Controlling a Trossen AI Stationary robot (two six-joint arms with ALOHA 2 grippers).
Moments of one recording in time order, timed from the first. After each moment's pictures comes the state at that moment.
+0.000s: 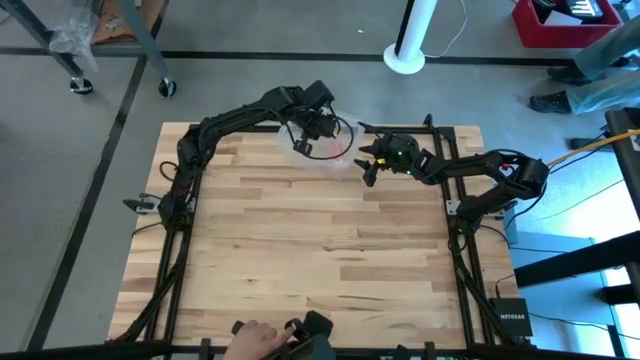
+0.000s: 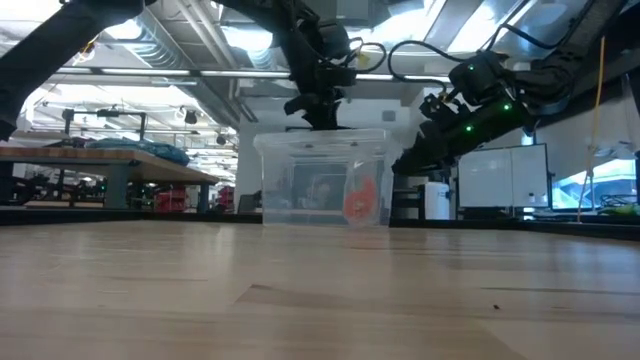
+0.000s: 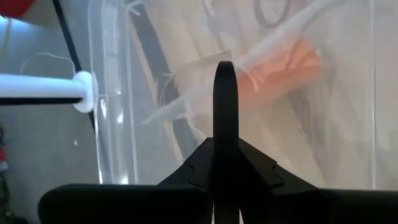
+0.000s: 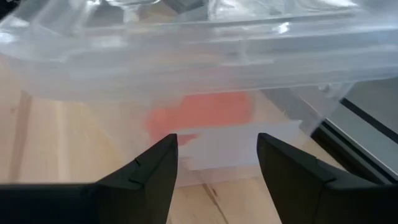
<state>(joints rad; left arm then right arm) 0.53 2.10 2.07 -1.00 -0.05 0.99 -0.59 1.46 0.48 0.57 -0.12 -0.08</state>
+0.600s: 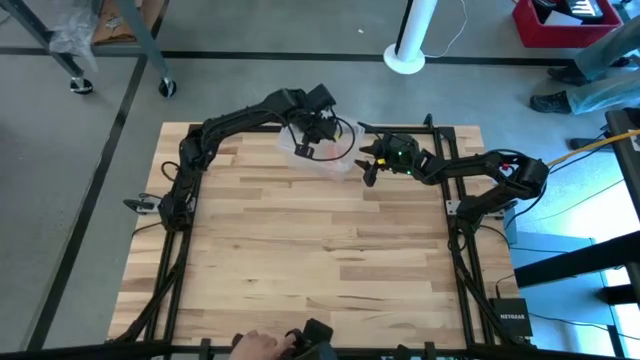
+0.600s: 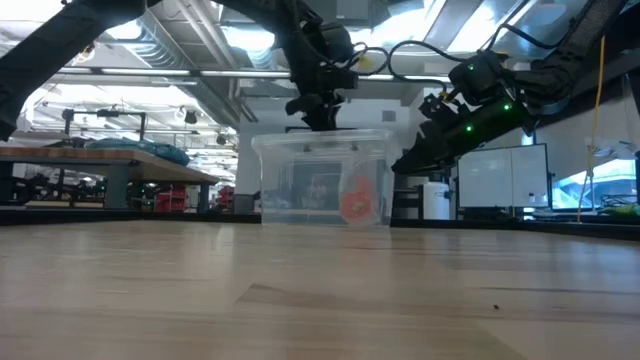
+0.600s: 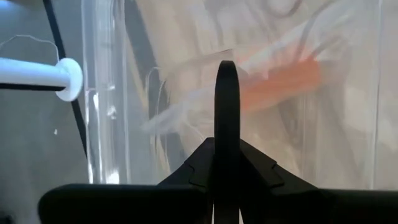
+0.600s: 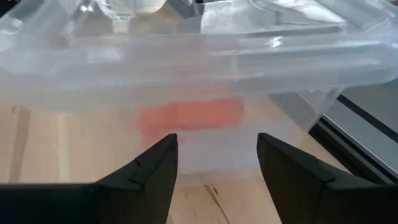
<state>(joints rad) 0.51 2.12 2.07 -1.02 -0.04 0.90 -0.59 1.46 0.48 0.57 -0.12 -0.08</state>
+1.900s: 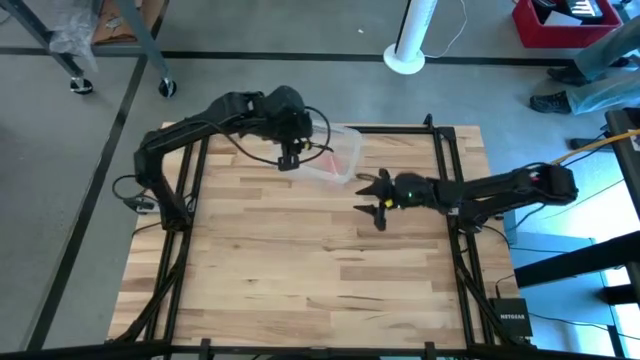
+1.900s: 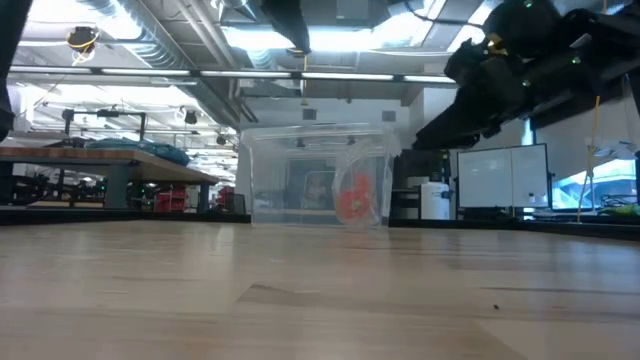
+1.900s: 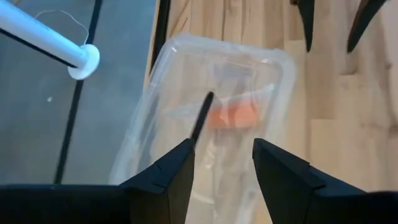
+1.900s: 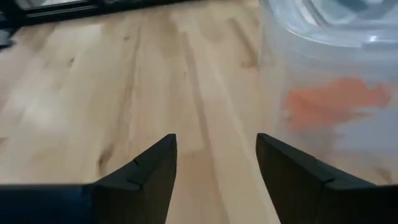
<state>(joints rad) 0.33 1.72 2.00 -1.15 -0.11 0.36 -0.15 1.16 0.40 0.32 -0.06 0.08</state>
